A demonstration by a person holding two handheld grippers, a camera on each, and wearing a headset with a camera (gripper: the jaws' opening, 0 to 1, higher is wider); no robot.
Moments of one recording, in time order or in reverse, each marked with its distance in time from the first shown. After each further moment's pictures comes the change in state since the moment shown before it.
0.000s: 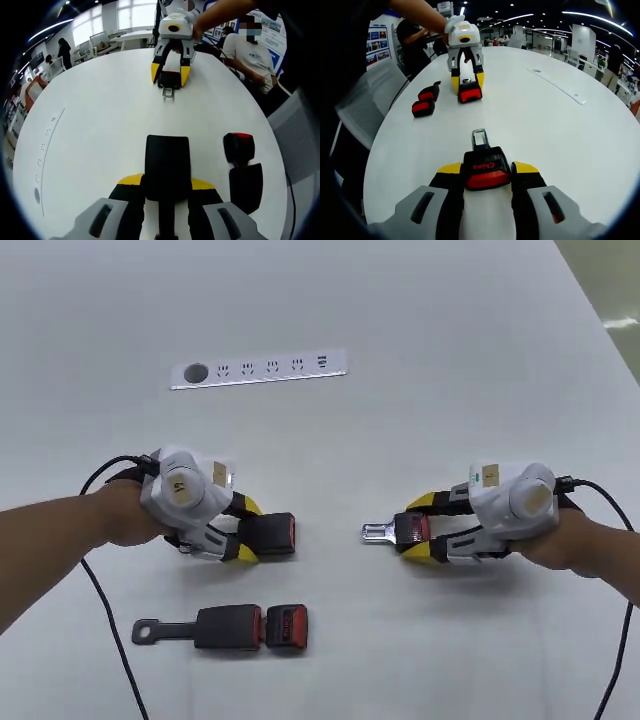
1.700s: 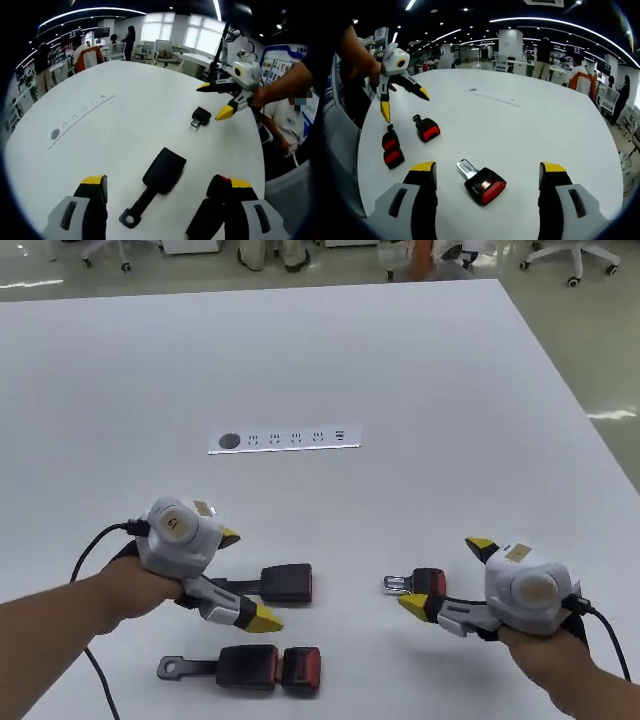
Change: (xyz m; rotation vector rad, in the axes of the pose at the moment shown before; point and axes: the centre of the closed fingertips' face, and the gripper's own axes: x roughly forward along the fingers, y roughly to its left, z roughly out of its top) left arm -0.062 -0.009 0.013 -0.513 -0.255 0.274; right arm -0.057 -0.008 0.040 0.361 -0.183 -0.581
